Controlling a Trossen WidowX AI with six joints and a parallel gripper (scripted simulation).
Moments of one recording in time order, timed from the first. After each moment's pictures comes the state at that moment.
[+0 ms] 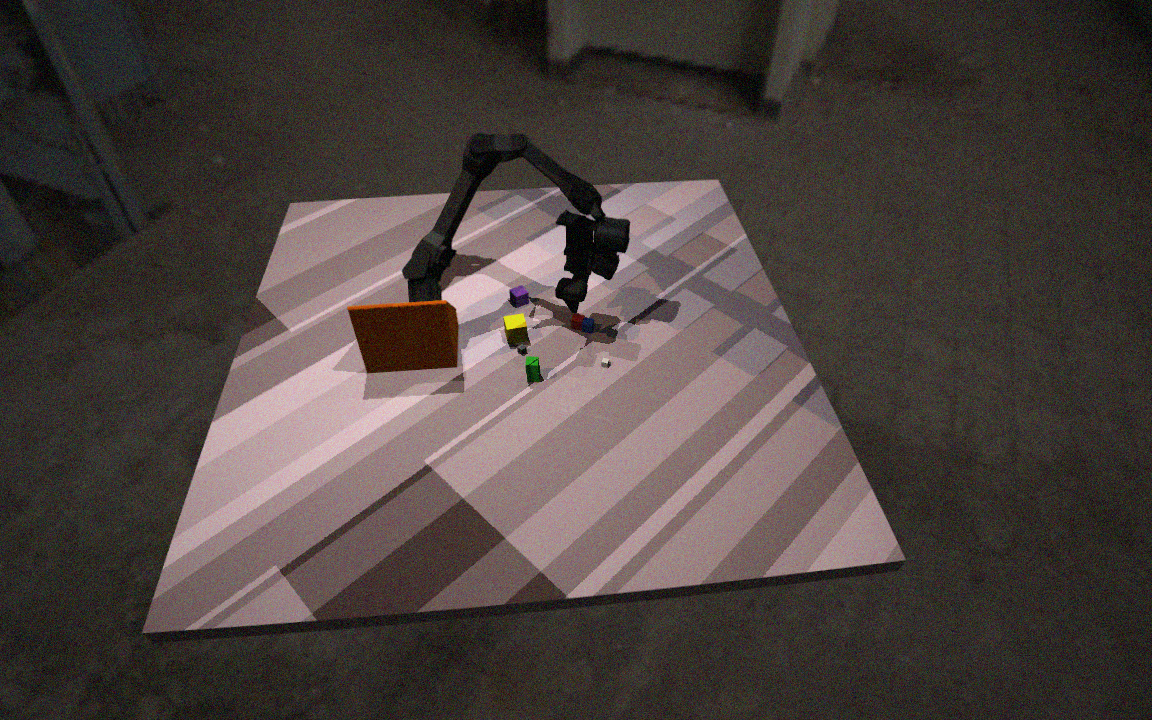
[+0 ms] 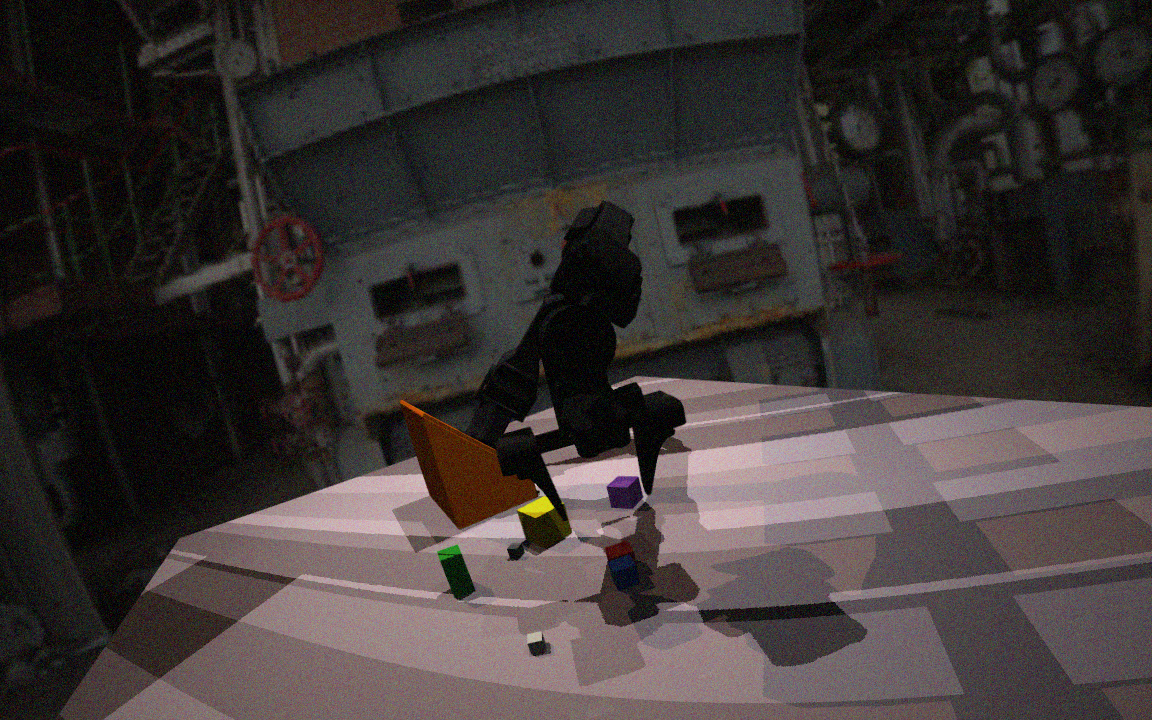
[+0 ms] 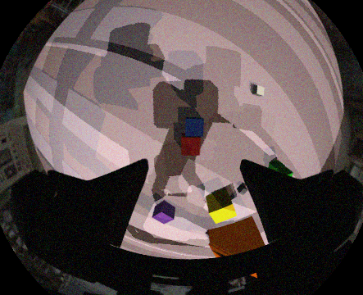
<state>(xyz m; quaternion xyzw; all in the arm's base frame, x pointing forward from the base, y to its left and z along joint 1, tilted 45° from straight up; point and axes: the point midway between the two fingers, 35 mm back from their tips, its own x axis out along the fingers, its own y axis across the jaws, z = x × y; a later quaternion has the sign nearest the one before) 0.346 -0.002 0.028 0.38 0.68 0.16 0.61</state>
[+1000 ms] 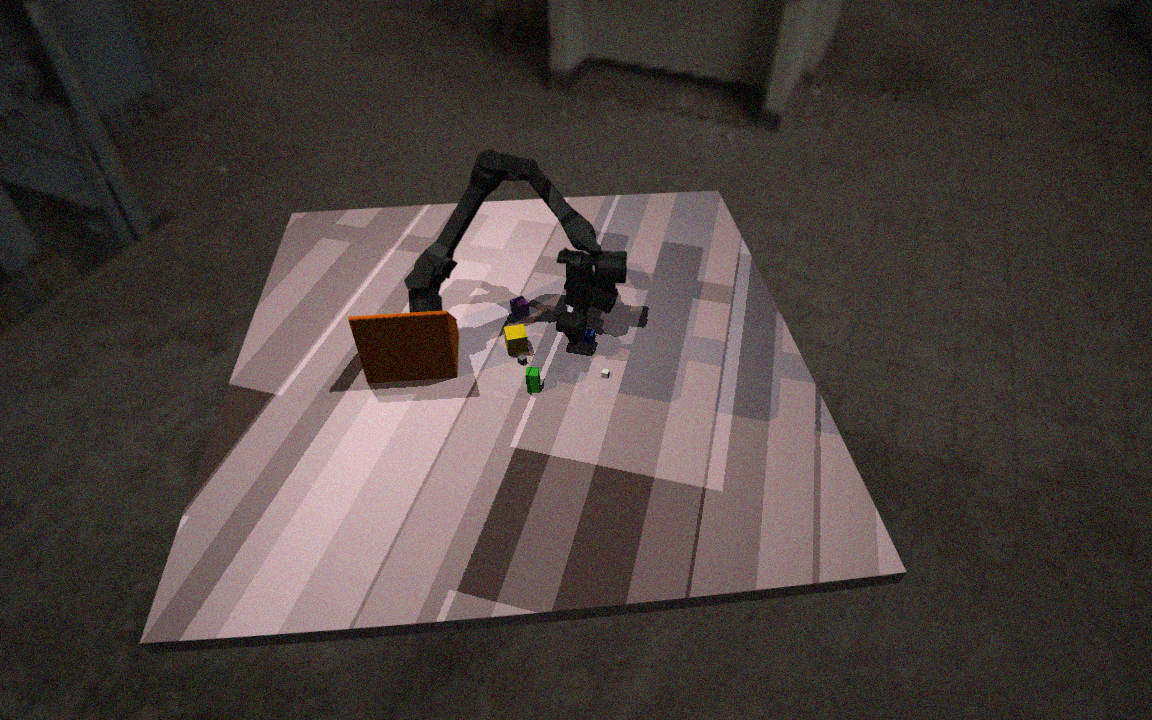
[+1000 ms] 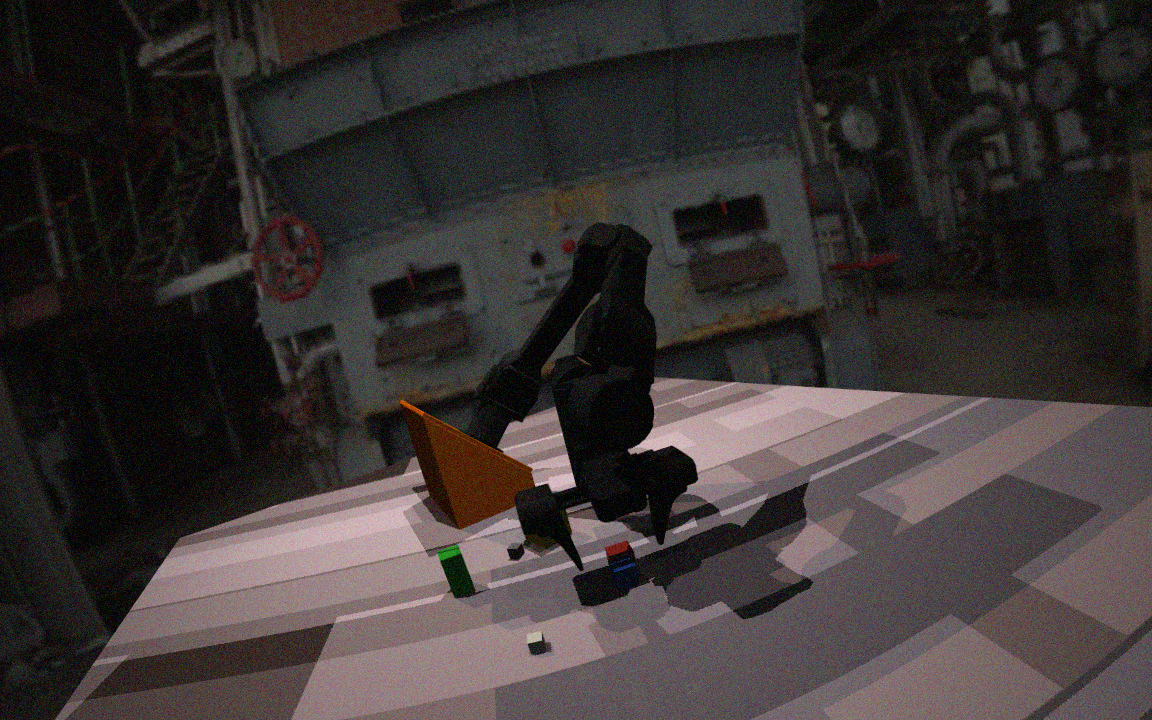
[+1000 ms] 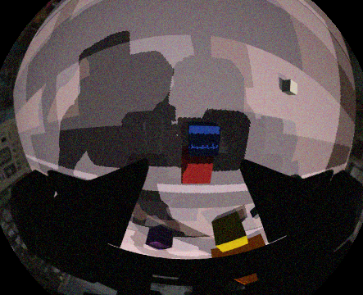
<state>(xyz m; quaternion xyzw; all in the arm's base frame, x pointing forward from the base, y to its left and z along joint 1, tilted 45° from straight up) 0.347 0.047 -0.016 0.38 0.68 0.16 0.61</state>
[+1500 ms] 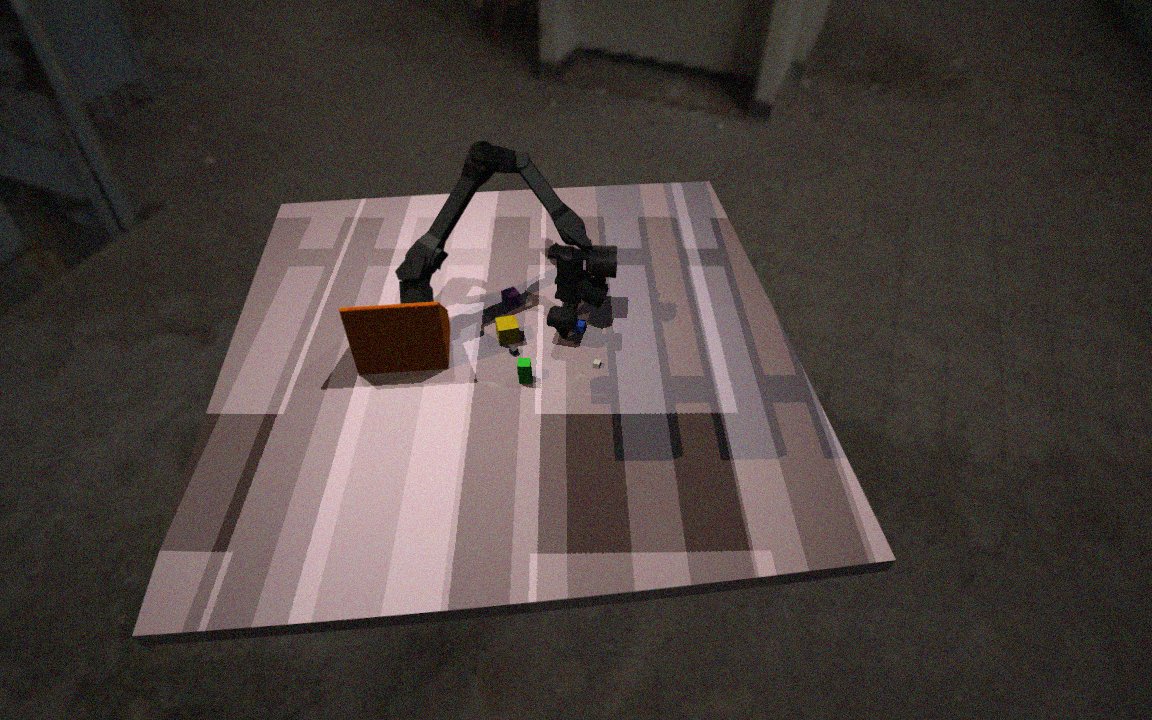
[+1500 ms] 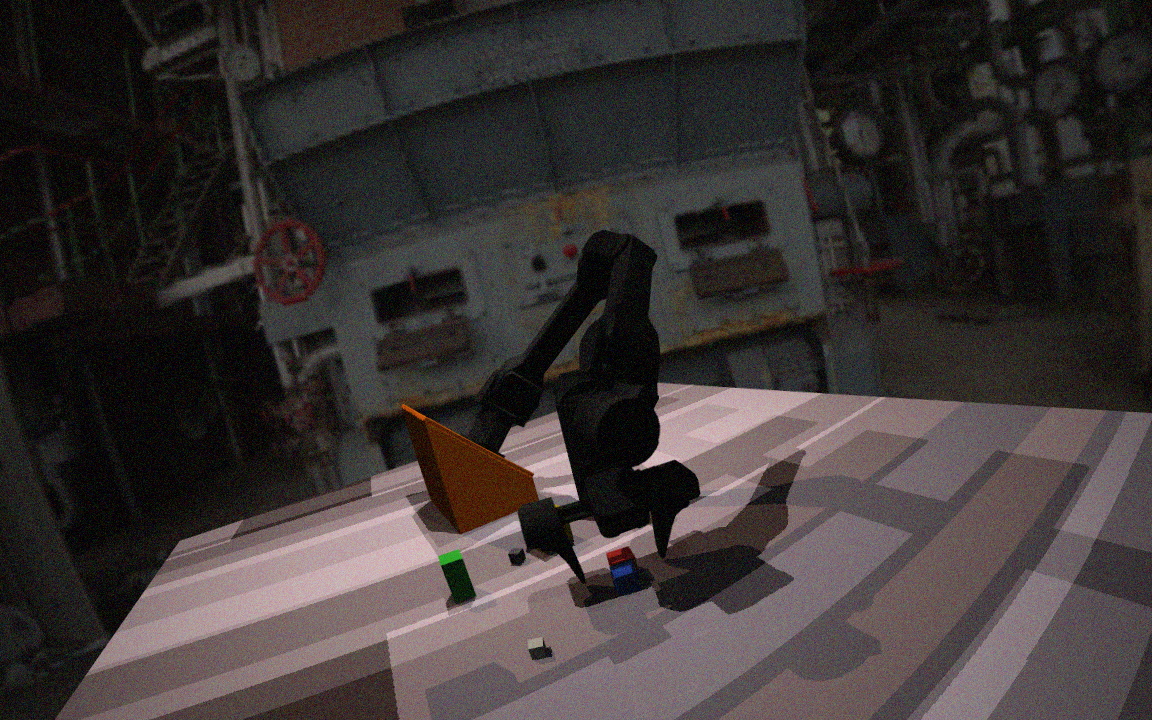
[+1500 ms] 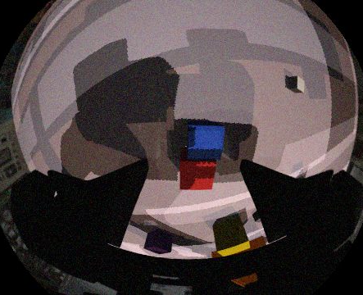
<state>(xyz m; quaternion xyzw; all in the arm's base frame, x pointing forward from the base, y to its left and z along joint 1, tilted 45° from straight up) 0.345 0.054 -0.023 0.38 0.68 0.16 0.61</state>
